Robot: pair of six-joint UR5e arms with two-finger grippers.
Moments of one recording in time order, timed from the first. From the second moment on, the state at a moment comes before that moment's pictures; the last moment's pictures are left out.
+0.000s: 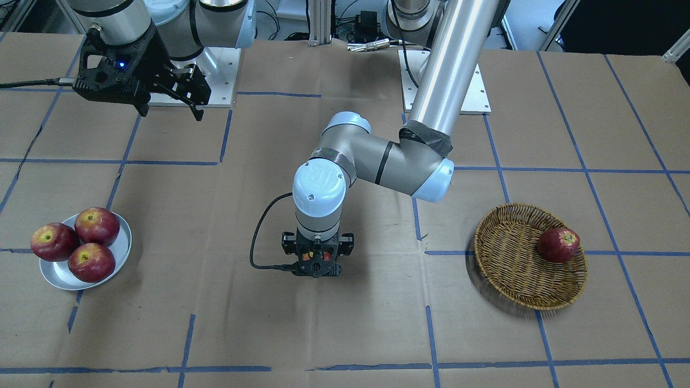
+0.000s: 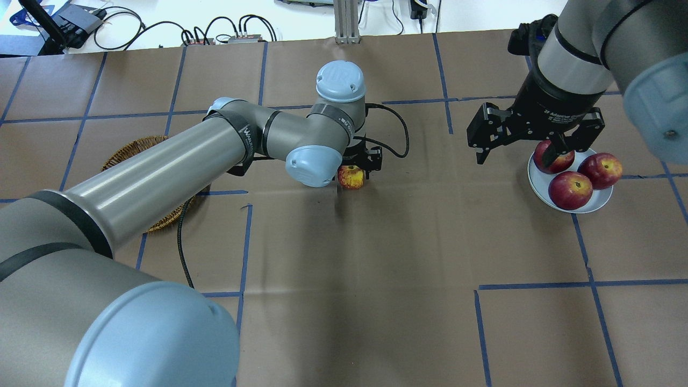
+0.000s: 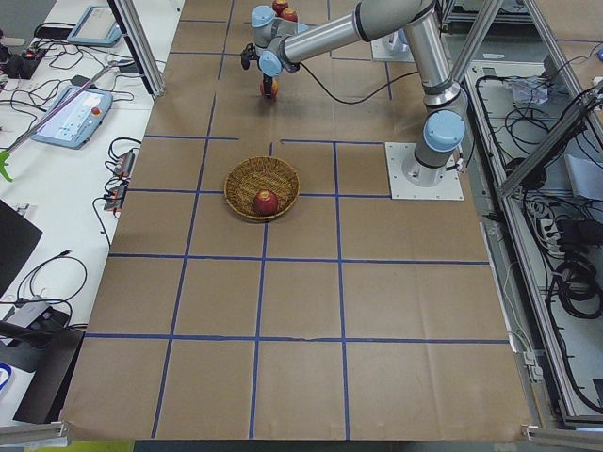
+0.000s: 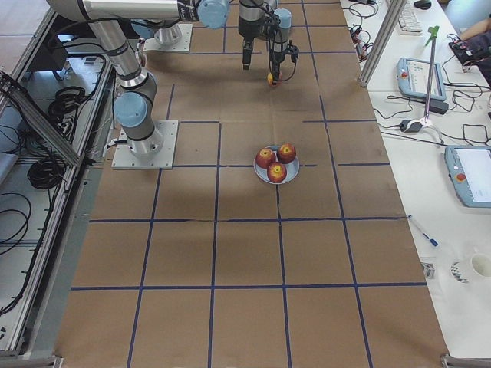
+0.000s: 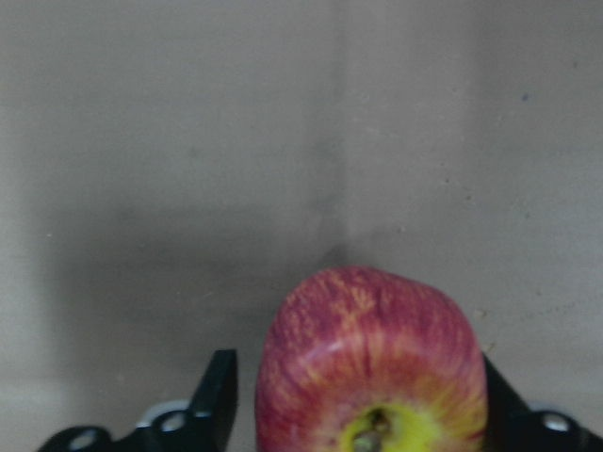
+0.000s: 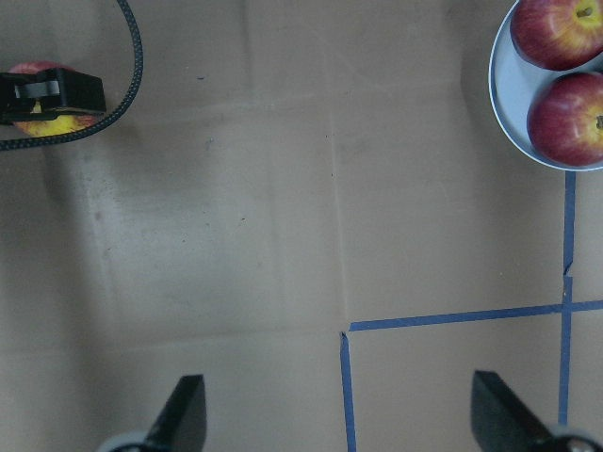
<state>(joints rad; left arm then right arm) -1.95 -2.19 -1.55 -0.98 1.55 -0.36 1.56 -1.68 1.69 -1.54 -1.54 0.09</state>
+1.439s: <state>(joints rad) -1.55 -1.49 -1.65 -1.53 1.53 0.13 1.63 -1.54 1.55 -1.55 -1.48 0.20</state>
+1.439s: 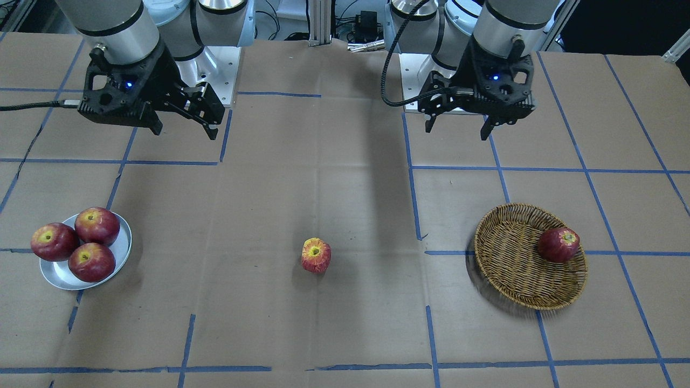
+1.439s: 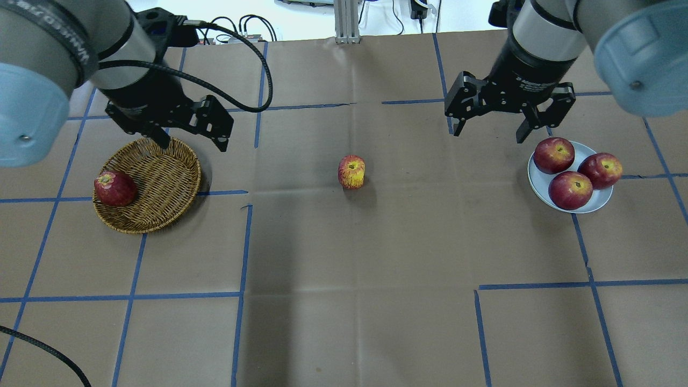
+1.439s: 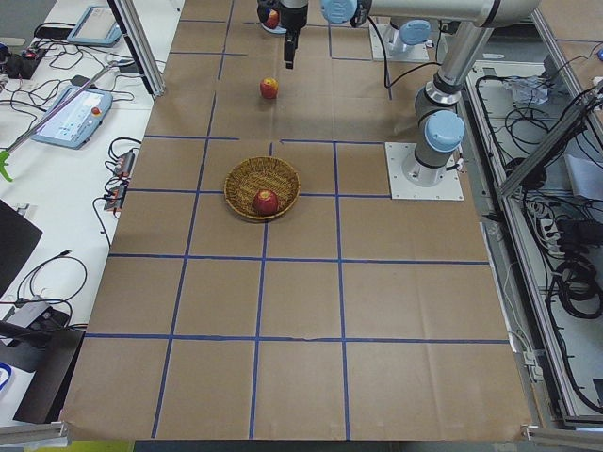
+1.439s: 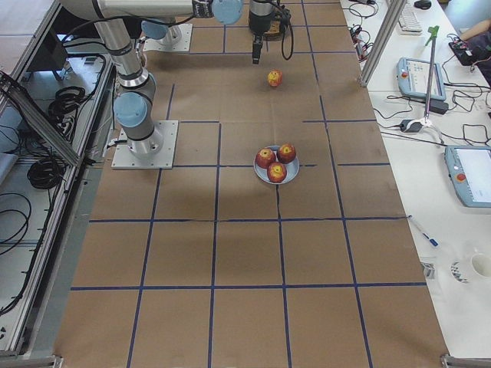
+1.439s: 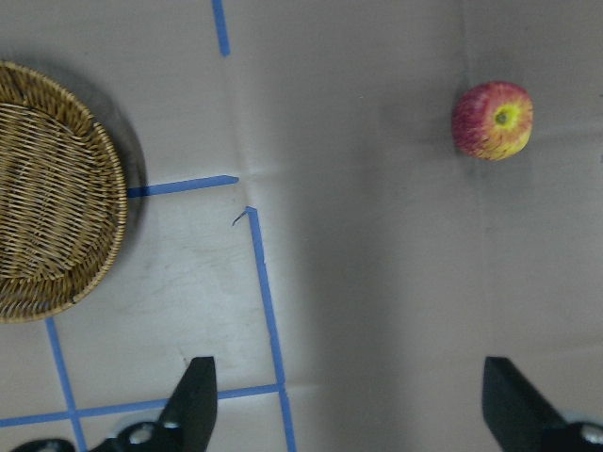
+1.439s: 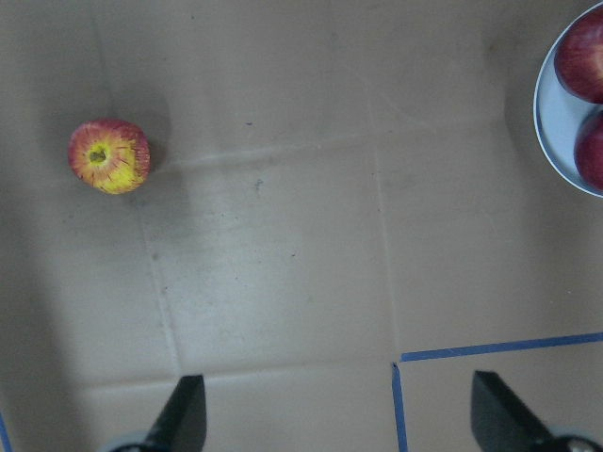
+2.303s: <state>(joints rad) -1.49 -1.44 -1.69 -1.51 1.53 0.15 1.90 -1.18 1.38 -1.76 -1.50 0.46</state>
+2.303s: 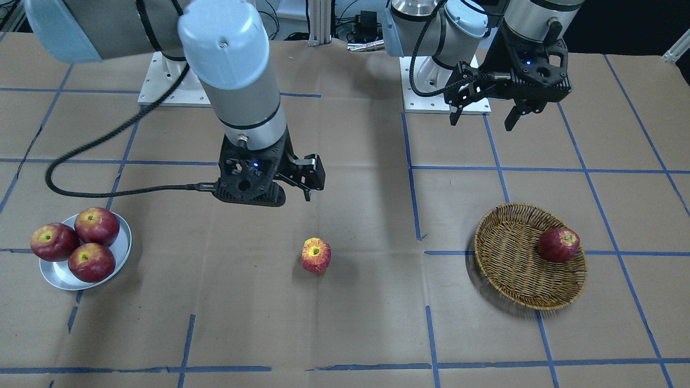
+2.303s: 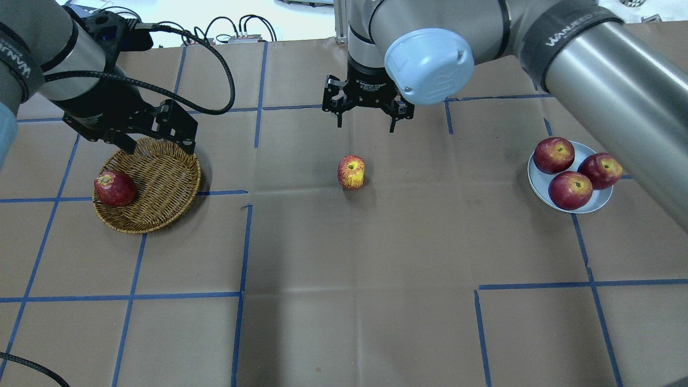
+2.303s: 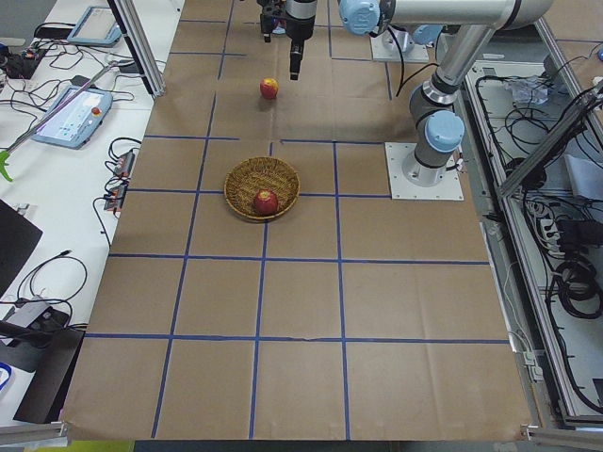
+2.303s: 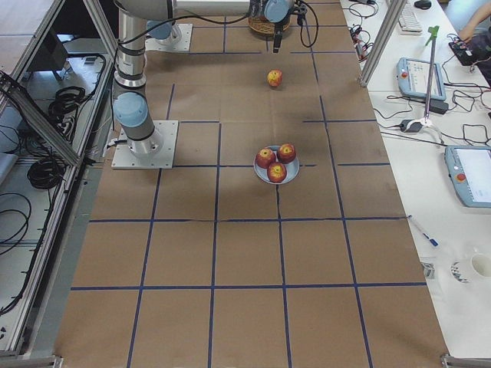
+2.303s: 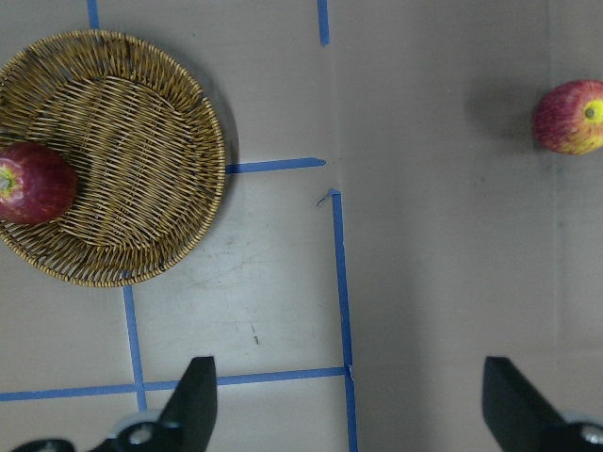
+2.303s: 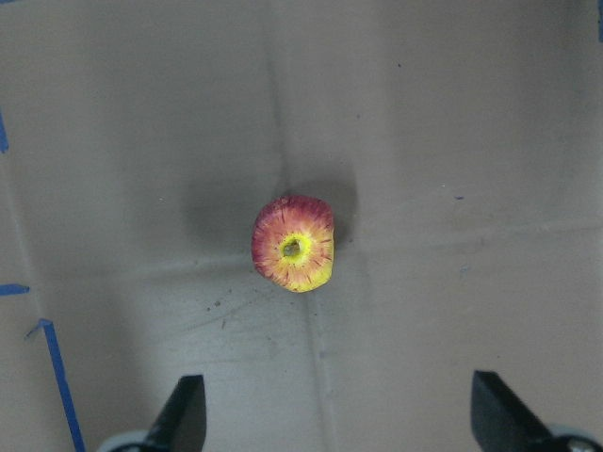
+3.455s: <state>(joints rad) -1.49 -1.40 -1.73 -1.51 1.54 0.17 1.96 -0.97 1.50 -2.15 -1.63 0.41</state>
